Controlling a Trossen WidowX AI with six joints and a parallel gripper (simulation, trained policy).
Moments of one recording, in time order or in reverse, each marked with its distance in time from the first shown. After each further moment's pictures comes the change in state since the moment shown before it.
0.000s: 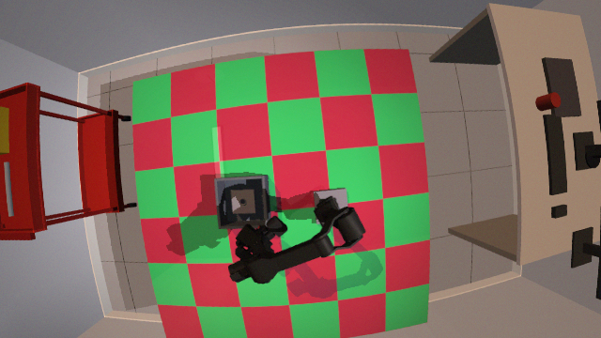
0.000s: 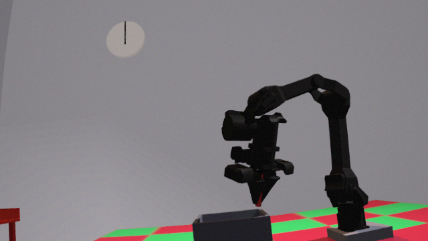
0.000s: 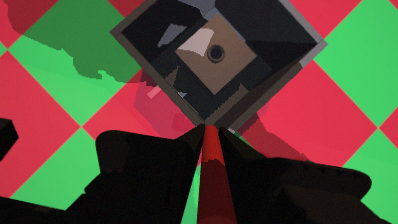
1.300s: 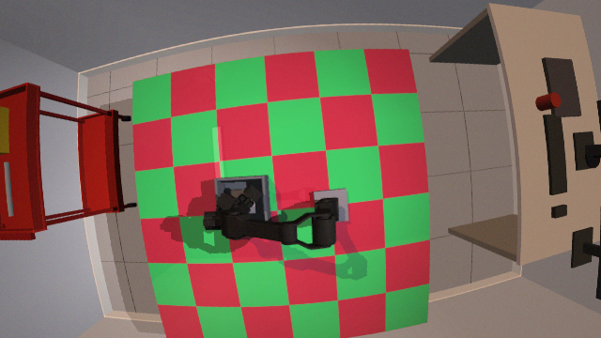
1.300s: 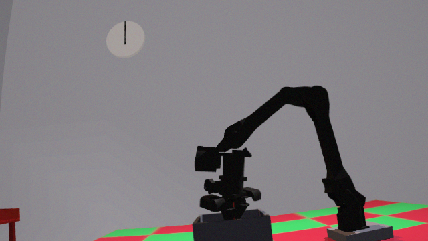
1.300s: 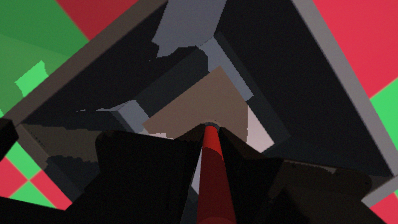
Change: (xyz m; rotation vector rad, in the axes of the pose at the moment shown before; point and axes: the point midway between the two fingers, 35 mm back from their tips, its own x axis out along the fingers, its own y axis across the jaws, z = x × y) arm 0.104 0.002 0.087 -0.106 0.101 0.027
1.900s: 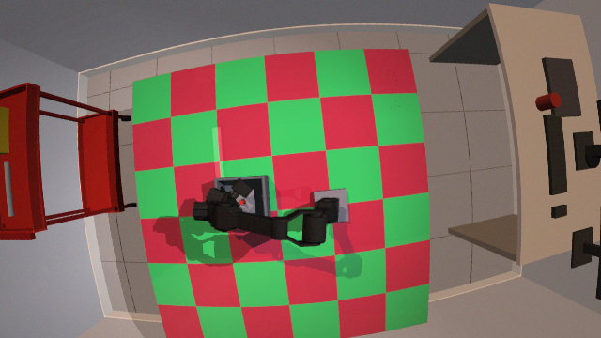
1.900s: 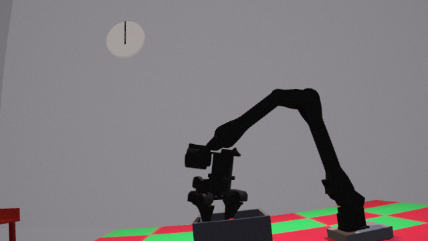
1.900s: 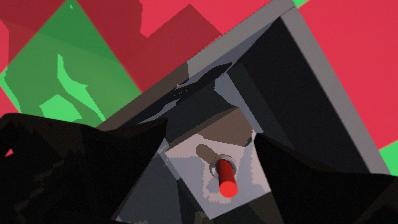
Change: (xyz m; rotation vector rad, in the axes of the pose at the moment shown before) arm 0.000 0.018 0.035 -0.035 0.026 0.117
